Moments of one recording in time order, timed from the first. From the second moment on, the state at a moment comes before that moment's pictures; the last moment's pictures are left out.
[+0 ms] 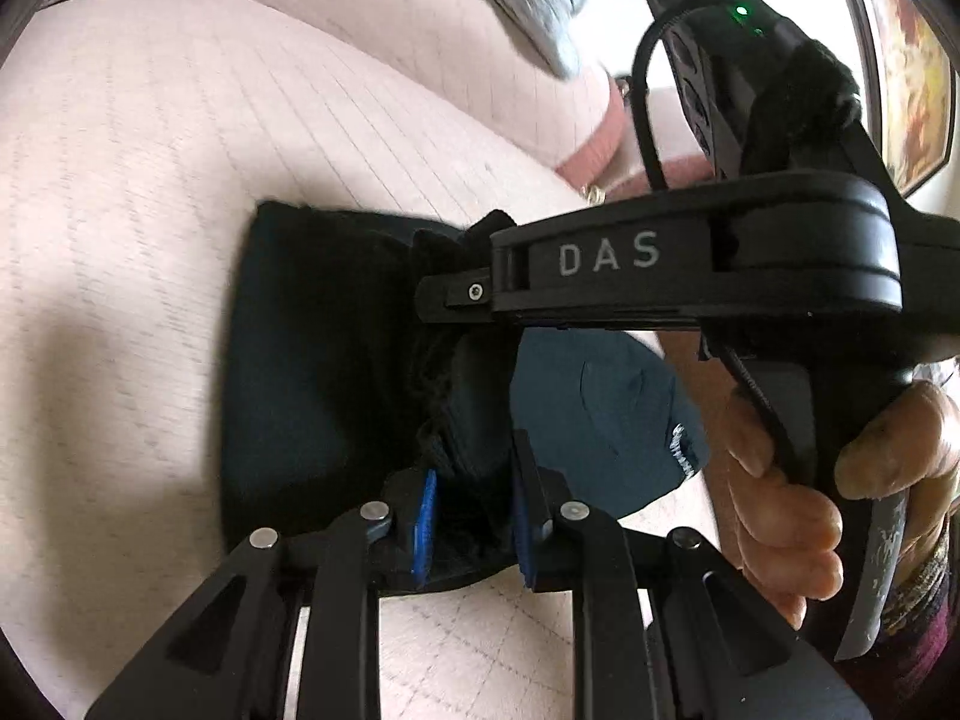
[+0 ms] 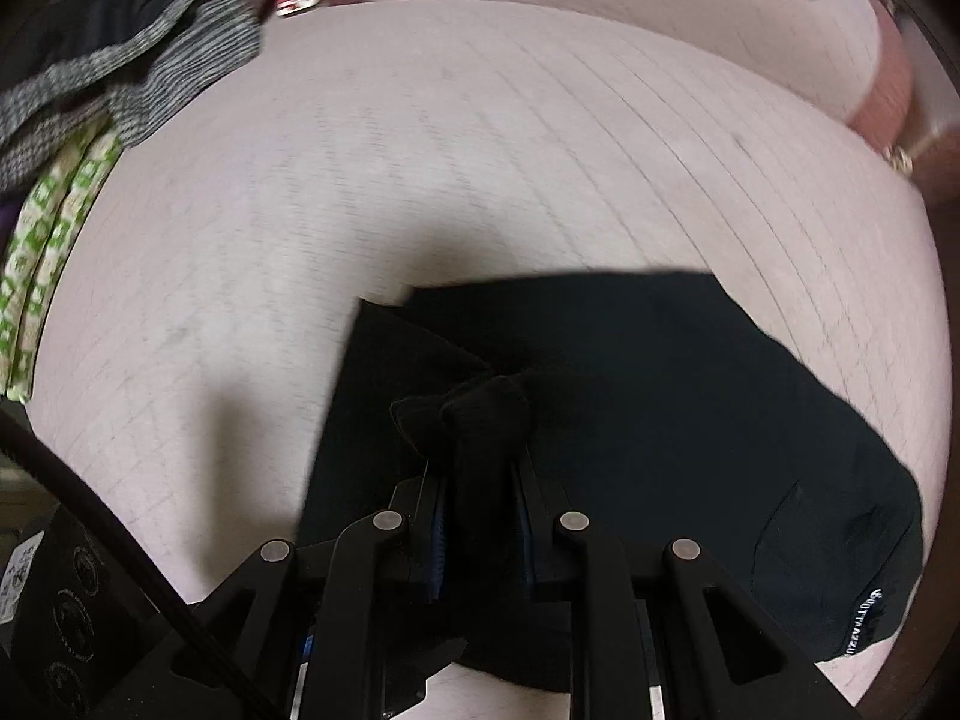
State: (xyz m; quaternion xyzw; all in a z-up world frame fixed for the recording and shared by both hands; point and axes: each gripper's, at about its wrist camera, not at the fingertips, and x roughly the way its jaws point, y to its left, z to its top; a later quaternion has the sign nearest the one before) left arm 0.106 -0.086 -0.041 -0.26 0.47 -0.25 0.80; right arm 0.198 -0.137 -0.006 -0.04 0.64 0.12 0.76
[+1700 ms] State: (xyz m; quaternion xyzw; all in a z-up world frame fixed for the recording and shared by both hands) left arm 0.030 -0.041 -0.027 -0.16 0.49 -0.14 0.85; right arm 0.099 -0.281 -0.058 0.37 0.49 0.13 0.78
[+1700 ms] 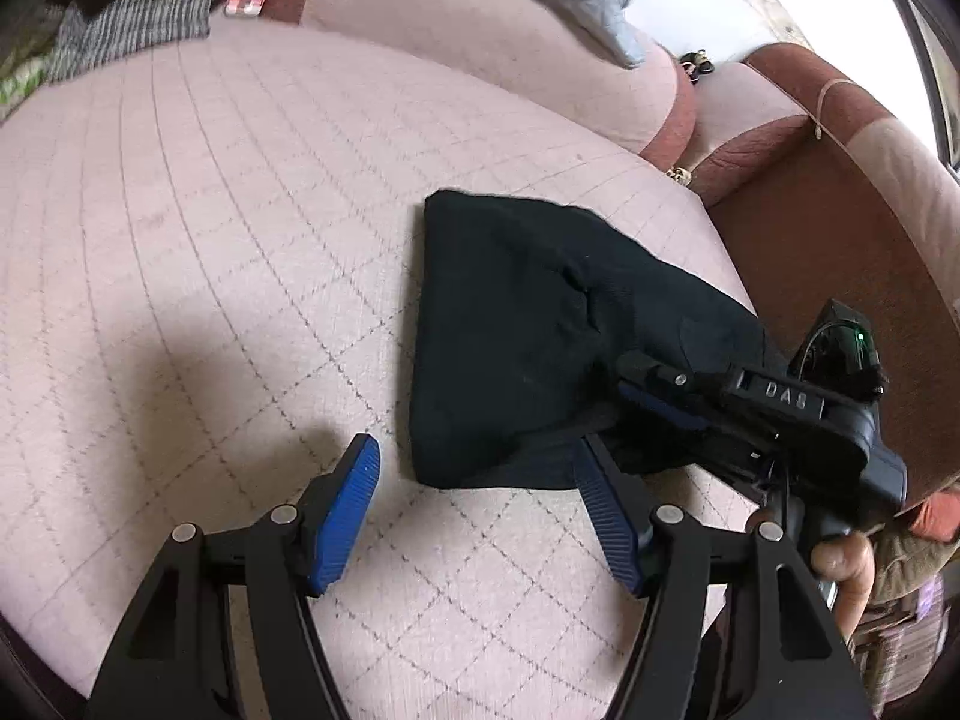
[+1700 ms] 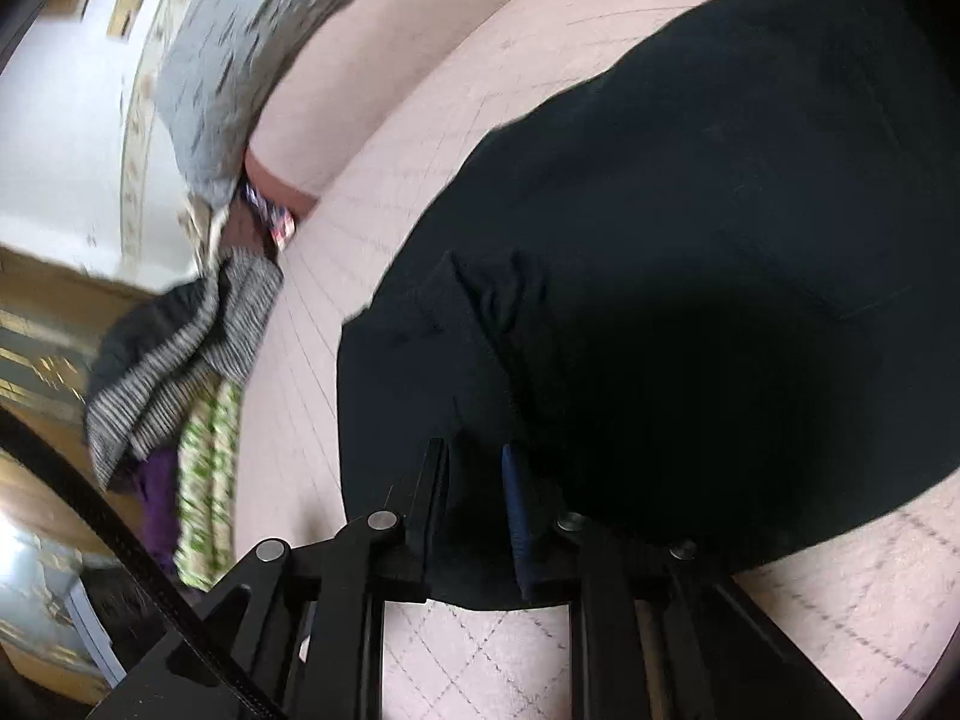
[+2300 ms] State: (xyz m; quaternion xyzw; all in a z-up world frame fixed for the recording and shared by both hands) left arm -0.018 -0.128 0.032 0.07 0.39 -0.12 0.91; right arm 0.003 -0.343 -0.038 0.24 0.37 -0.06 0.89
